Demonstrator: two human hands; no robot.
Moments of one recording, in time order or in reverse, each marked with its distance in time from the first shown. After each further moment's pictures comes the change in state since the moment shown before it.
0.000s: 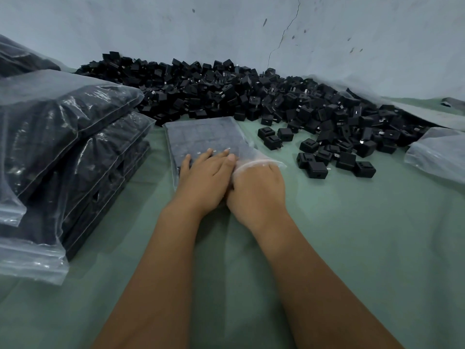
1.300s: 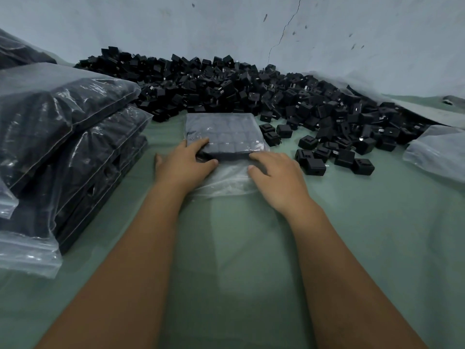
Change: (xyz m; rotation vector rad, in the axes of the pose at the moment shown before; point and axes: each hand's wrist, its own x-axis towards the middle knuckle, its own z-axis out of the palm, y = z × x) left_hand 0.029 -0.031 -0.015 0.175 0.066 -0.233; right_hand 0.000 0.063 0.020 0.371 -0.097 0.194
